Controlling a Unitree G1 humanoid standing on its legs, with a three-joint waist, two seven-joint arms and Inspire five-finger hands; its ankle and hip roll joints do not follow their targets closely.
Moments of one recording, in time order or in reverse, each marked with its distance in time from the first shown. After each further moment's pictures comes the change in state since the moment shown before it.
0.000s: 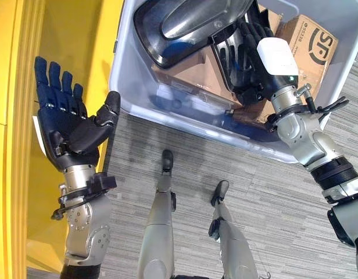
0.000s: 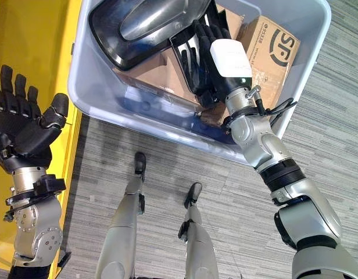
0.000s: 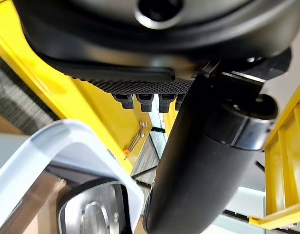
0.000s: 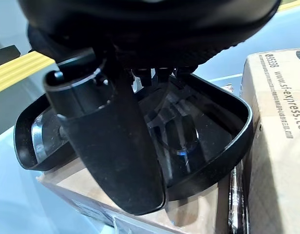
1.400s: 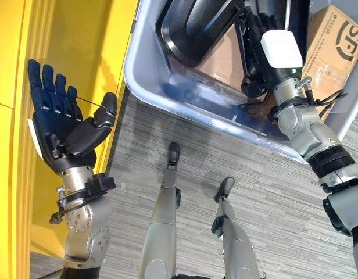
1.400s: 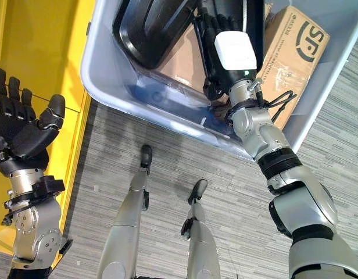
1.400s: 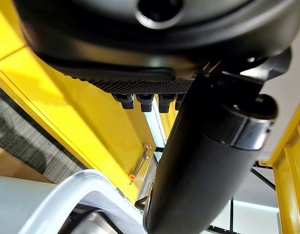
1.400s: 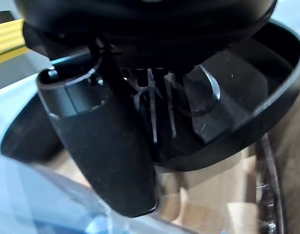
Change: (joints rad) left arm 0.017 -0.002 -0.004 -0.018 0.041 -0.002 0.037; right arm -0.119 0.036 0.062 0.238 -0.060 -0.044 -0.066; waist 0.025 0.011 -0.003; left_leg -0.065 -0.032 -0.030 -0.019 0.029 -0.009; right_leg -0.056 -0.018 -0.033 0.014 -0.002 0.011
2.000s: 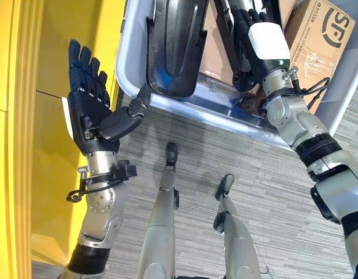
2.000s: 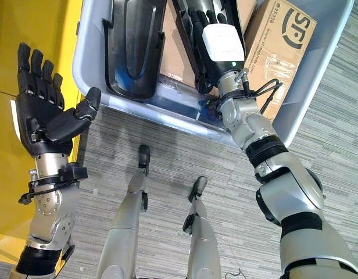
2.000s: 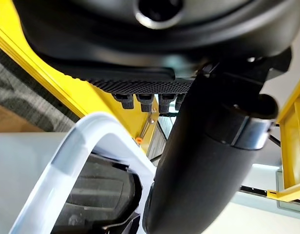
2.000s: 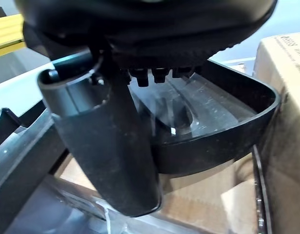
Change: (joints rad) left arm -0.170 0.026 -0.141 0.098 0.111 0.032 0.043; right arm -0.130 0.089 0.056 0.146 0.009 0.020 -0.024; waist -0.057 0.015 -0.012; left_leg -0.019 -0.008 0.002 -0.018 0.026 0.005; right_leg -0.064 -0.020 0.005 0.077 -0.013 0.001
